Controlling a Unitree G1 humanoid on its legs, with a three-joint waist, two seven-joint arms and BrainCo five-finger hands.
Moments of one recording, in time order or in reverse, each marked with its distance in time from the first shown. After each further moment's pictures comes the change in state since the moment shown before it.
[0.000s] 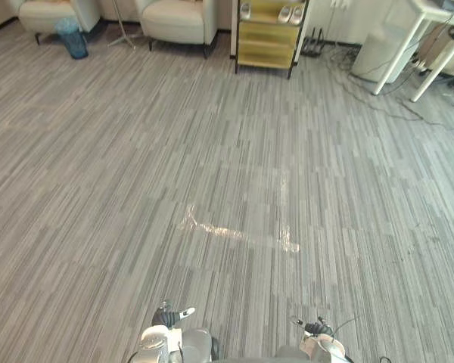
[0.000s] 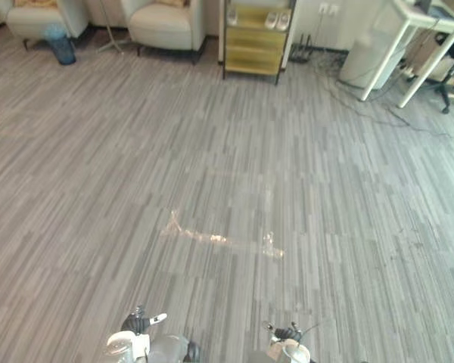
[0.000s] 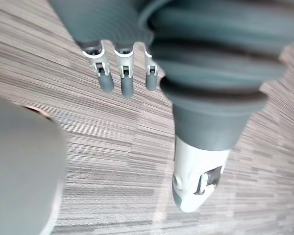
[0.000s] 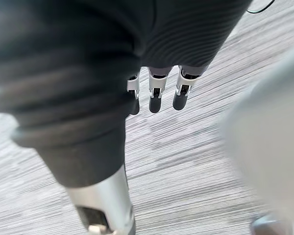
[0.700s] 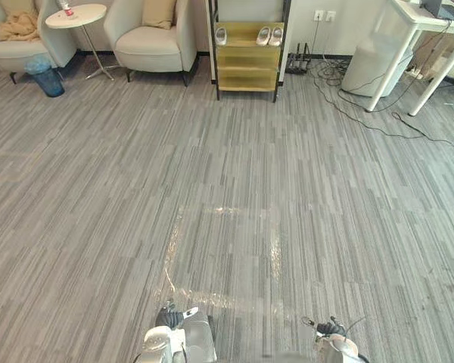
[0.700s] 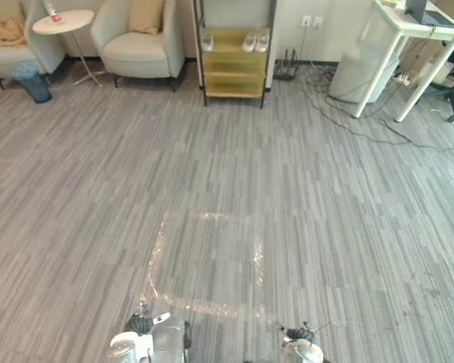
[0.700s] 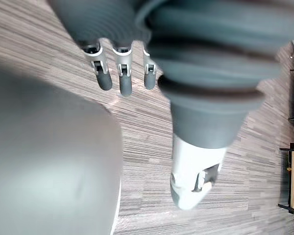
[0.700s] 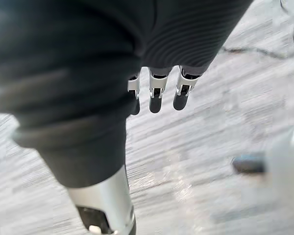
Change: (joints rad) left arm 0.008 -0.009 -0.002 -0.022 -0.002 -0.018 -0.015; right arm -0.045 -0.068 0.020 0.083 0.043 -0.007 -0.002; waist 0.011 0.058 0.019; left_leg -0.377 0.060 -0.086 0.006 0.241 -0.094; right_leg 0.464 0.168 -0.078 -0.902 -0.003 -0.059
